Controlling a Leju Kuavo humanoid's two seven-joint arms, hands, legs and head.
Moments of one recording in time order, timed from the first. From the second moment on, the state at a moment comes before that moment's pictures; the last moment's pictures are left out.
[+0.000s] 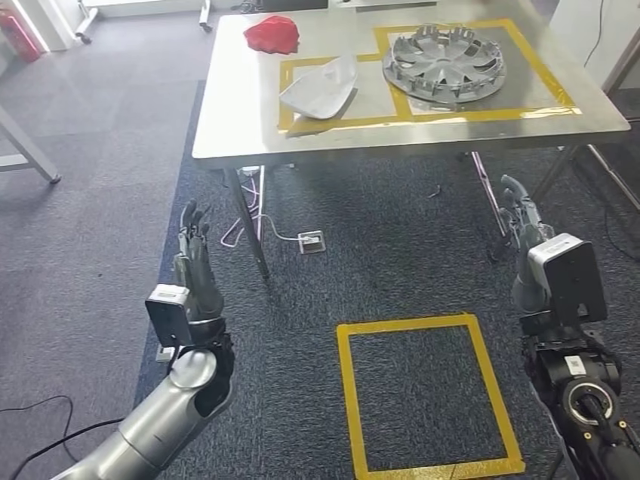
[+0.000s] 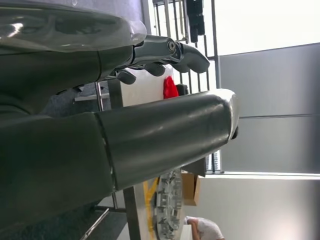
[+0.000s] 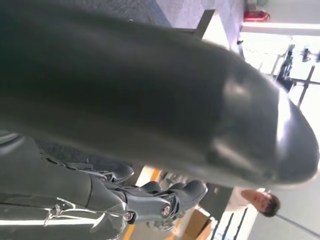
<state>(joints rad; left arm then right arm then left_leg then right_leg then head) -0.24 0.11 -0.53 -1.38 0.26 0.61 -0.65 -0.35 -0.32 0.52 -1.61 0.09 -0.28 -0.06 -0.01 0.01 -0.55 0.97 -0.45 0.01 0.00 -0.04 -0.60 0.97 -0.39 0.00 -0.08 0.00</state>
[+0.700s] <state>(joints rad) -0.24 0.11 -0.53 -1.40 0.25 0.61 -0.65 -0.36 -0.34 0.52 -1.62 0.08 -0.28 -0.06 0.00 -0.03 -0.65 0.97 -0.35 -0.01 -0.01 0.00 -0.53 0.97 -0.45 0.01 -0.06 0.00</state>
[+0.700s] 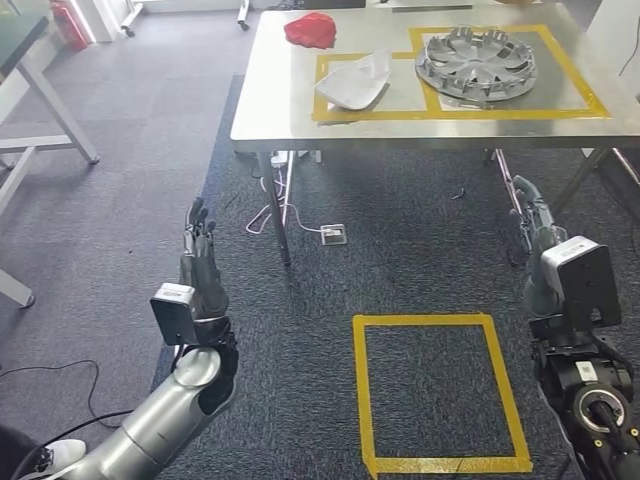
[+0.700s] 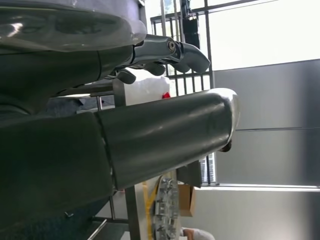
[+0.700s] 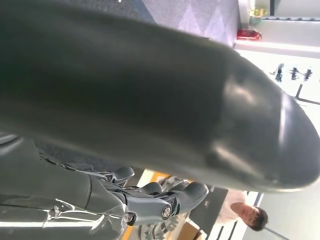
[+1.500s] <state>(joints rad) -0.24 0.11 -0.53 -1.40 0.26 0.61 -0.65 -0.34 -0.38 0.50 -1.63 0.06 -0.32 -0.04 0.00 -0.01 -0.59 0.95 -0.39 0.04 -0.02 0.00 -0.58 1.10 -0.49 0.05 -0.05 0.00</state>
